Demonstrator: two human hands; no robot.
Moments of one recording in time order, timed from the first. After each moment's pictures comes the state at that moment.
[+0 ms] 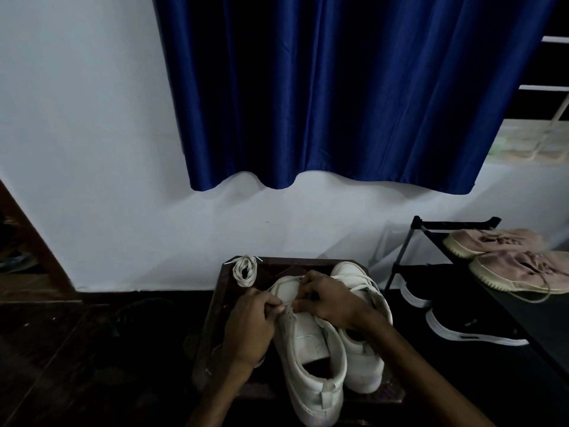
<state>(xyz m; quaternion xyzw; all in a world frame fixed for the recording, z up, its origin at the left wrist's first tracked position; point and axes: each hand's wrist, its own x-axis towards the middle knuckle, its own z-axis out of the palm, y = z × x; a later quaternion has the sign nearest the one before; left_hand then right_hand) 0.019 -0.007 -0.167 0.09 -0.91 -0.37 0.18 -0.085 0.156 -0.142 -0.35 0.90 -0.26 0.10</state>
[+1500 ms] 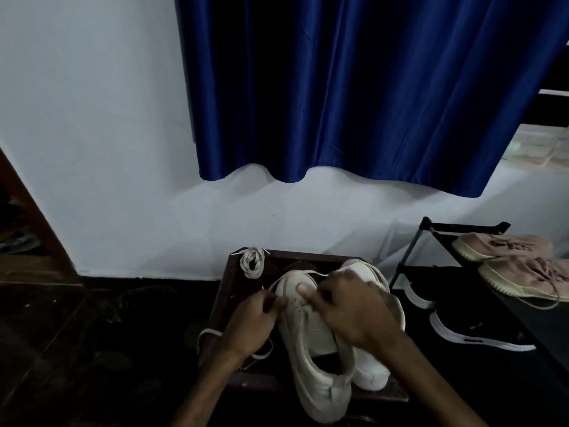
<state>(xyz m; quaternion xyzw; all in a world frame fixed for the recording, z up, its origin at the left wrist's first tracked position) 0.027 -0.024 -0.168 0.12 -0.85 -0.51 0.05 -0.012 0.156 -0.080 -0.26 0.96 -0.12 -0.02</state>
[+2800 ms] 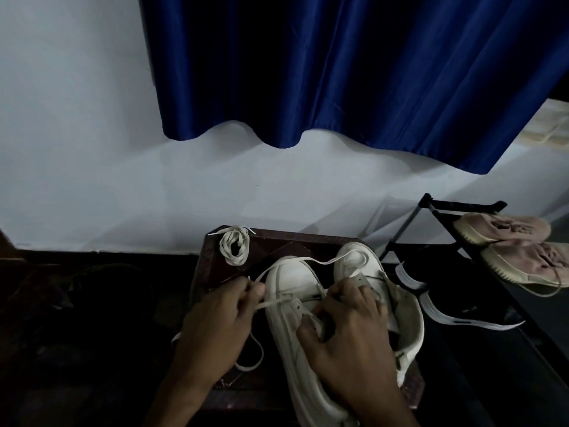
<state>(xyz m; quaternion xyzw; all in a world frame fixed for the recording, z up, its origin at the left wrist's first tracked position) 0.034 -0.042 -0.156 0.10 -0.91 -0.39 0.10 0.008 0.142 -0.140 -0.17 0.96 -0.16 -0.15</state>
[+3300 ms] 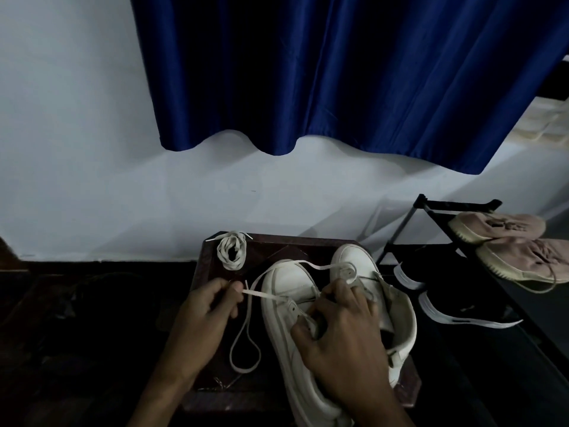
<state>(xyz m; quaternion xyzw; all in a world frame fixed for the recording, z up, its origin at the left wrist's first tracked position) 0.029 -0.060 -0.171 0.14 -0.76 -0.63 0.10 0.008 0.141 -0.139 -0.17 0.96 -0.15 -0.15</state>
